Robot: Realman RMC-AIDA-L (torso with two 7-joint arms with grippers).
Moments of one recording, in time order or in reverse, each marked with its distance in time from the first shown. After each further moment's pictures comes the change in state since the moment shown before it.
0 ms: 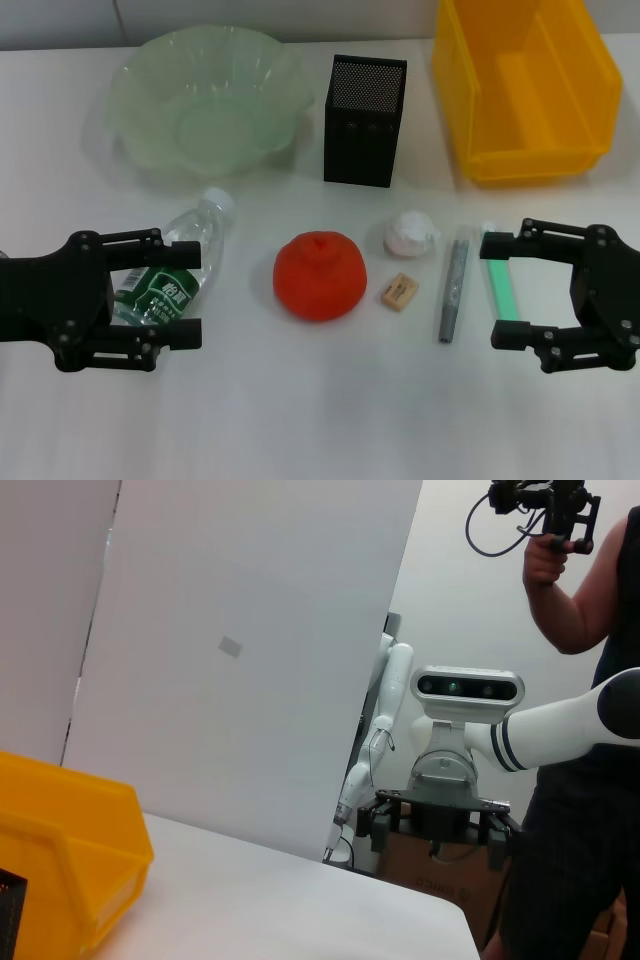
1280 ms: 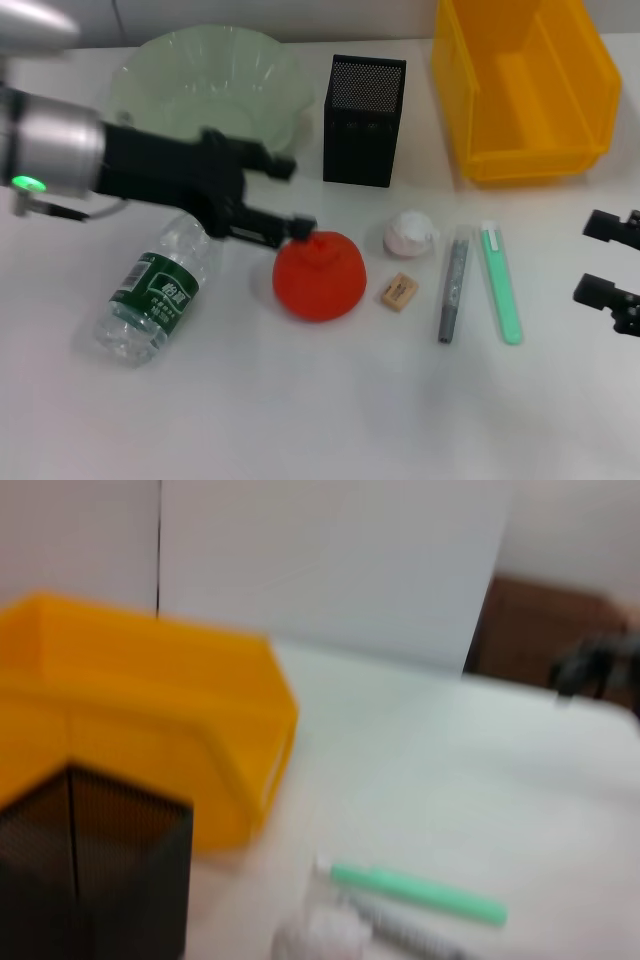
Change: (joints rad) left arm -0.274 -0.112 0.120 0.211 0.270 -0.366 -0.282; right arm -0.153 -0.017 0.218 0.031 0.000 0.049 0.011
